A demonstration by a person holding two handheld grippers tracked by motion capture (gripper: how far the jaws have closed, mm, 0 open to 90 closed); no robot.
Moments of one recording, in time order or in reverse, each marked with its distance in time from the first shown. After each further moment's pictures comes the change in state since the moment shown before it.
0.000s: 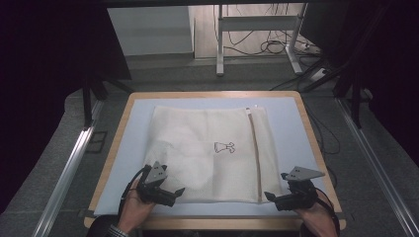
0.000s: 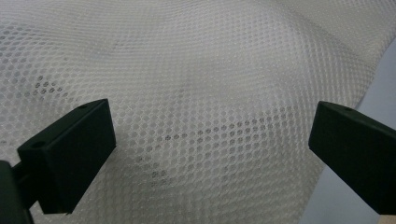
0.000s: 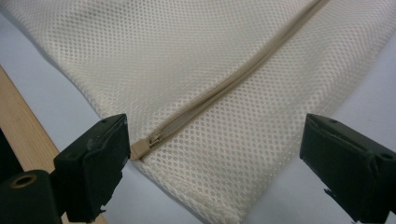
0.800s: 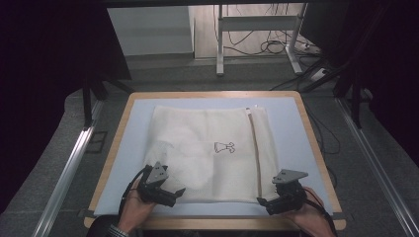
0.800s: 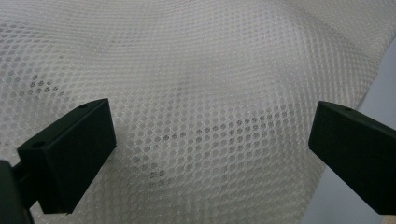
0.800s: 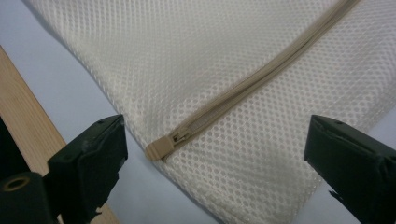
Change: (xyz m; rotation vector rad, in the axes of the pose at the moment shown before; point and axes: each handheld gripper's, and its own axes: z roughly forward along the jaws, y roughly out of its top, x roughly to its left) left arm -0.001 0.000 0.002 0.012 0.001 0.010; right arm 0.019 0.006 0.020 0.114 -0.004 -0.067
